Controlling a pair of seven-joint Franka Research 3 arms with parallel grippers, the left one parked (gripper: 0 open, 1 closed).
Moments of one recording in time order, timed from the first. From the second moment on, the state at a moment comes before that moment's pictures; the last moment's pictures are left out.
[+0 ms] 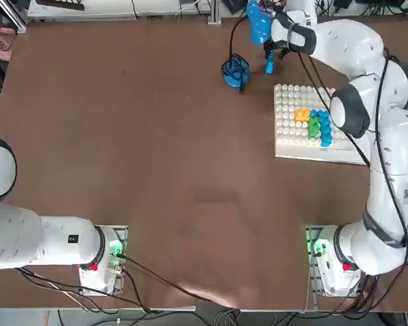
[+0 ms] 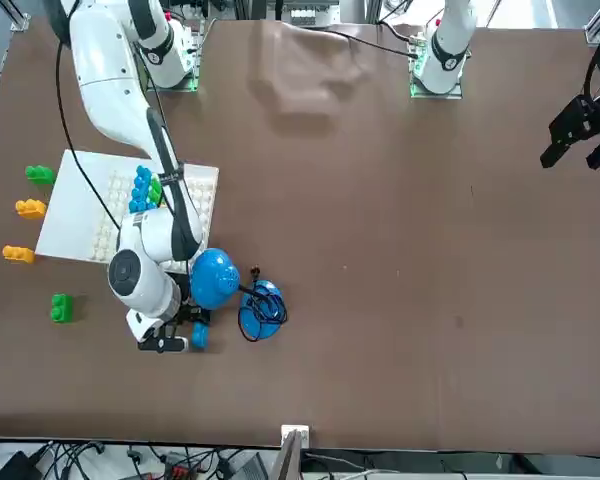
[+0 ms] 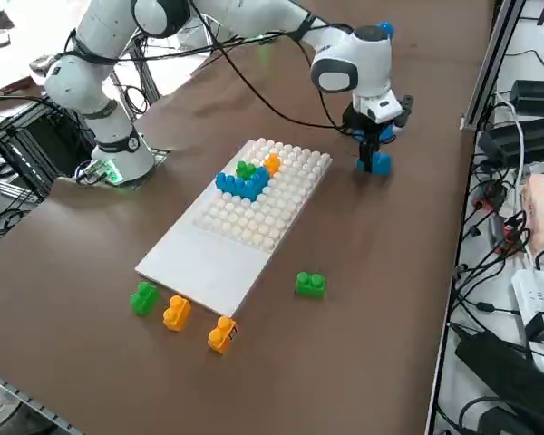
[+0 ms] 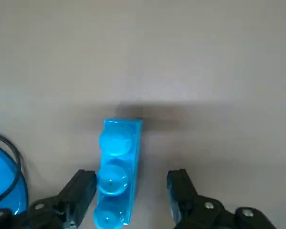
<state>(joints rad) 0.36 0.87 -0.15 -1.32 0.19 2.29 0.17</state>
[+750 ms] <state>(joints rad) 0.36 0.87 -0.15 -1.32 0.19 2.30 0.17</state>
